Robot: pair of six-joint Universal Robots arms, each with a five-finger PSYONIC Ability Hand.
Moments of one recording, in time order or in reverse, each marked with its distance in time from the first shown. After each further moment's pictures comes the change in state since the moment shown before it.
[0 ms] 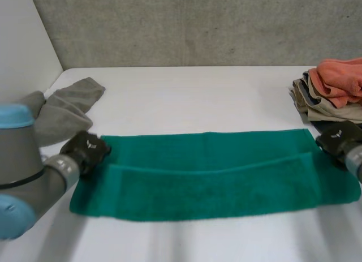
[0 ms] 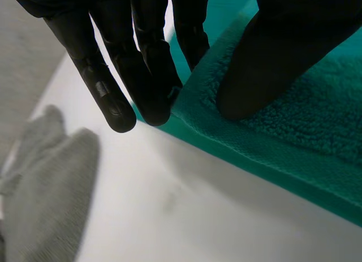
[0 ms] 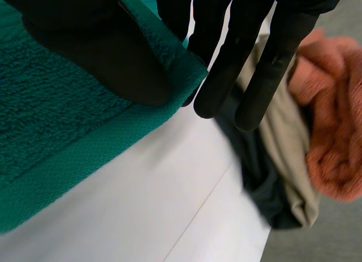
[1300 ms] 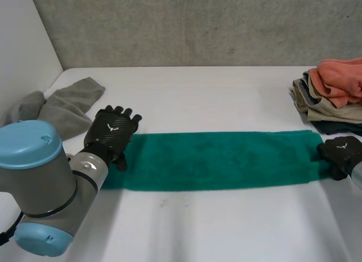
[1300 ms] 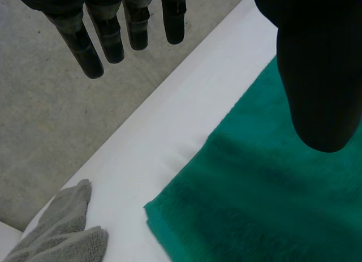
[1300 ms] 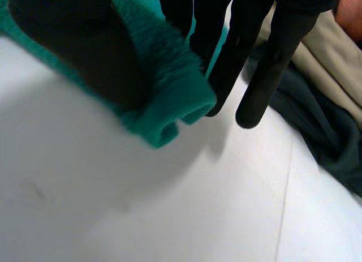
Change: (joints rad) left arm -0.211 0.067 -0.074 0.300 -0.115 -0.333; right arm -0.159 0.116 0.082 -0.155 -0.187 0.246; left_hand -0.969 -0.994 -0.985 -0.997 -0.927; right_hand -0.108 -0.015 -0.035 -0.045 -0.073
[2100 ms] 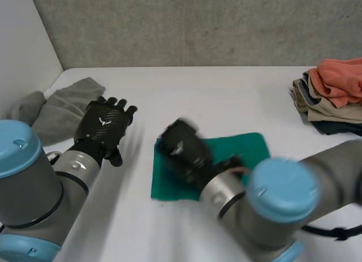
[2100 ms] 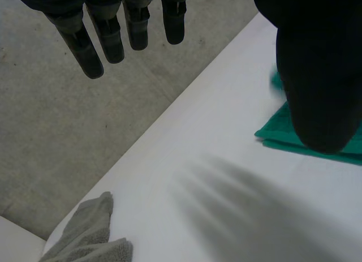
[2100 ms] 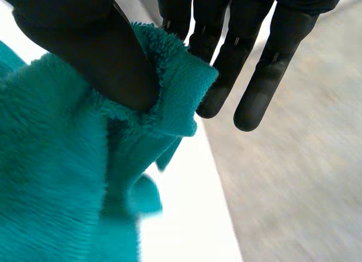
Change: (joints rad) left arm 0.000 0.122 -0.056 -0.002 -0.006 -0.003; right arm 0.920 -0.003 -0.117 -0.342 0.106 -0.095; left_hand 0.000 0.000 0.000 0.000 0.000; right_hand 0.065 0.006 0.032 0.043 0.039
